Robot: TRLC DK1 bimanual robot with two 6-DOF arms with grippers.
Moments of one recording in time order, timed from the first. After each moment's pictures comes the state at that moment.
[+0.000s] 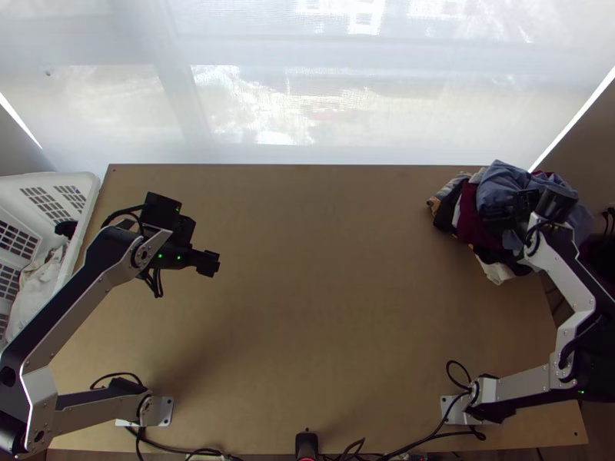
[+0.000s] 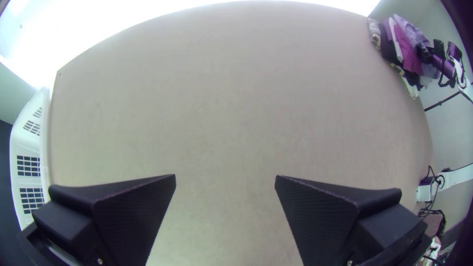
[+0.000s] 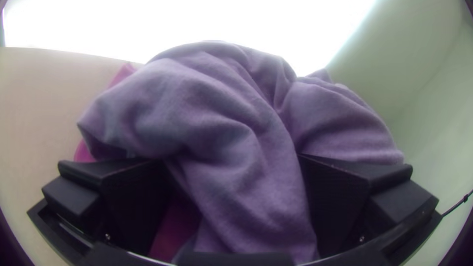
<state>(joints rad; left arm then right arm) -0.28 1.33 1.16 -0.88 0.03 -0.01 -0.32 1.58 1.02 0.01 0.04 -0.46</state>
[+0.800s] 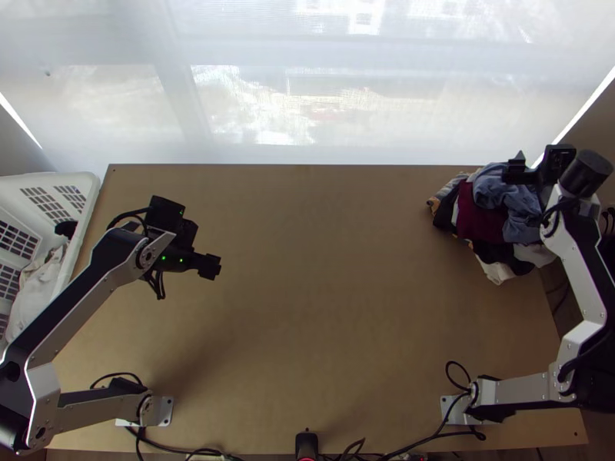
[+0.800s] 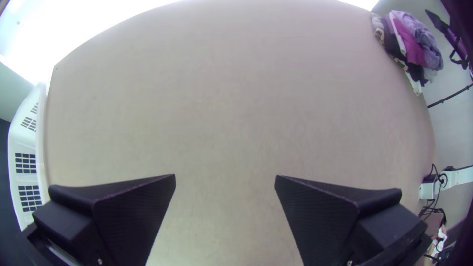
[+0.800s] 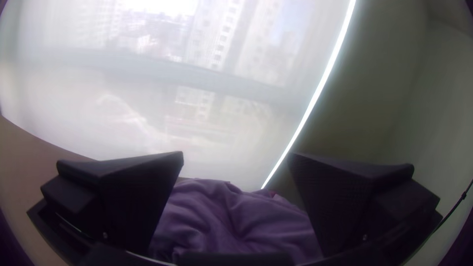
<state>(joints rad) -0.28 1.35 1.13 -0.86 0.03 -0.01 -0.26 1.53 1.24 0.10 0.03 -0.31</state>
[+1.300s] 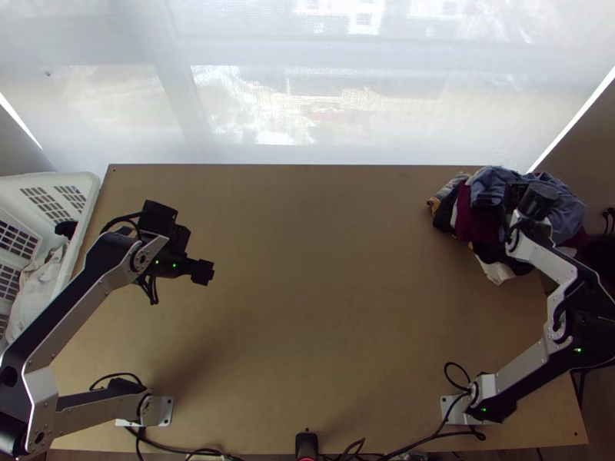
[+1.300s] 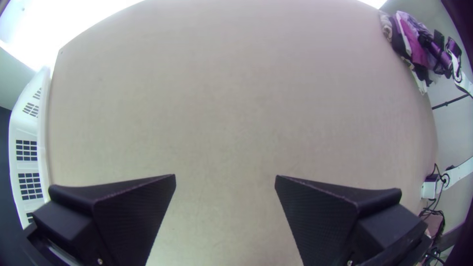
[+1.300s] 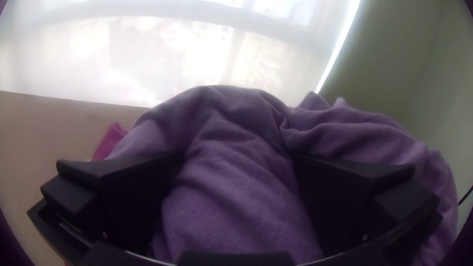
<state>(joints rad) -0.24 1.32 1.09 -0.90 0.02 0.00 -0.28 1.81 1.02 0.35 0.03 -0.28</state>
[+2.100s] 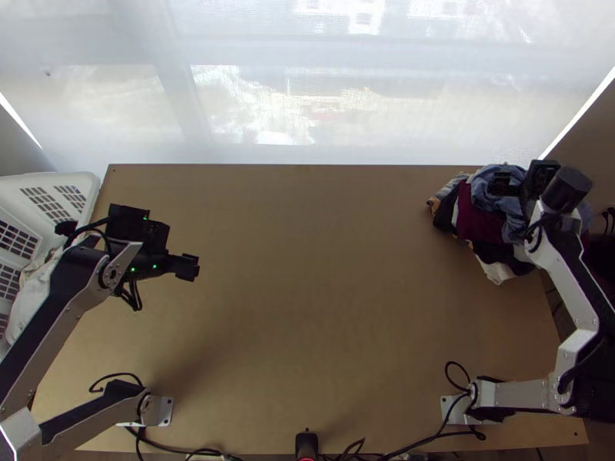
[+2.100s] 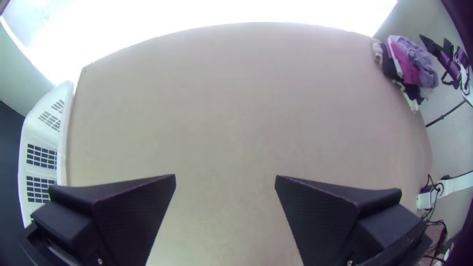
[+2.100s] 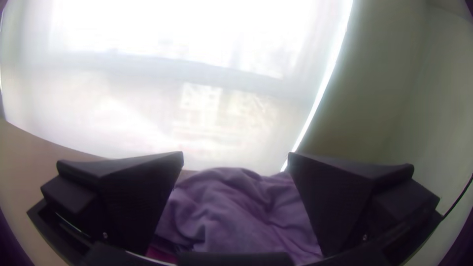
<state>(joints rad) -0.20 1.16 1.10 -0.90 0.02 0.00 -0.23 1.48 1.08 0.21 0.04 -0.24</state>
